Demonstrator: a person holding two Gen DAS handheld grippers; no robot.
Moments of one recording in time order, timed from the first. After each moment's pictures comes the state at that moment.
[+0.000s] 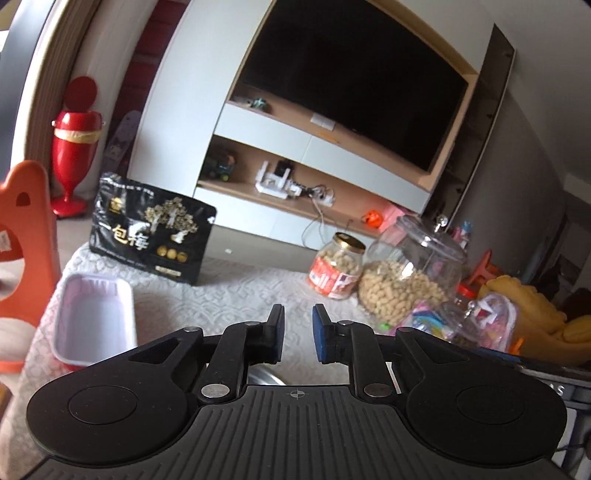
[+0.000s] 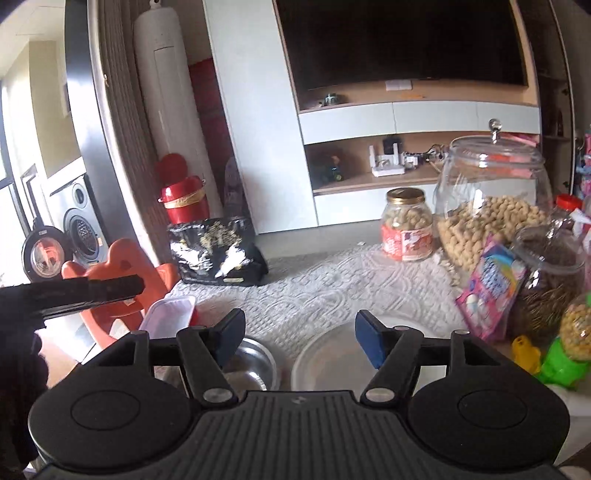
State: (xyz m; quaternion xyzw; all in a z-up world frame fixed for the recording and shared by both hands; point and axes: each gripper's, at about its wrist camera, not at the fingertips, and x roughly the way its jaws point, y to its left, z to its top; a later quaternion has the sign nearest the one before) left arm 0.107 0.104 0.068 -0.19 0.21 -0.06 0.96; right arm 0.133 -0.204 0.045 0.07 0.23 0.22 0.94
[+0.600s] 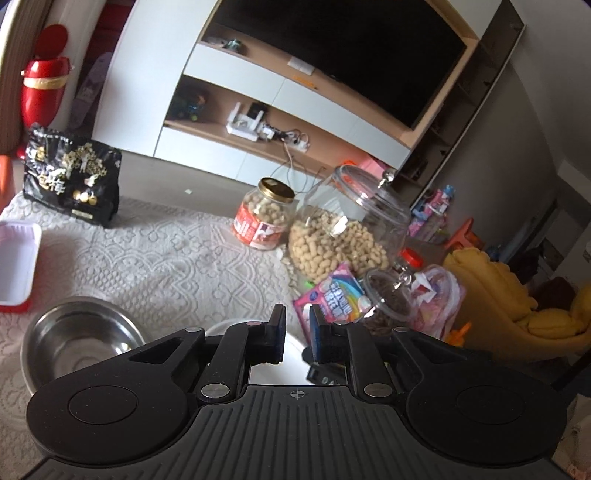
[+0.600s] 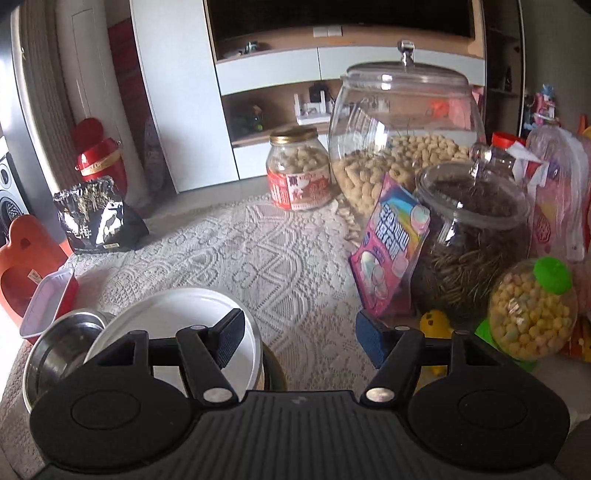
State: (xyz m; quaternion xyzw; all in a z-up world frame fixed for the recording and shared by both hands) left arm 0.144 -0.025 0.112 -0.23 0.30 -0.10 0.92; right arm 0.233 -0.279 -0.039 0.06 0.34 0.13 0.93
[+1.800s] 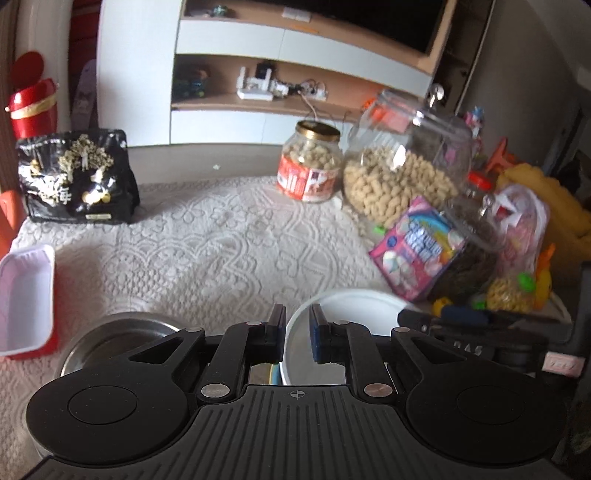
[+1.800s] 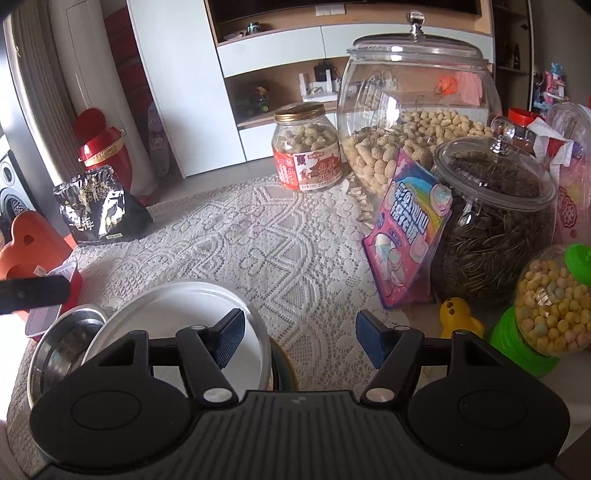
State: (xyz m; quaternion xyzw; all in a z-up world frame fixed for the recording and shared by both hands) left arm 0.214 -0.022 0.034 -0.08 0.39 -0.08 0.91; right arm 0.253 -0.276 -0.046 0.07 0.37 0.16 0.91
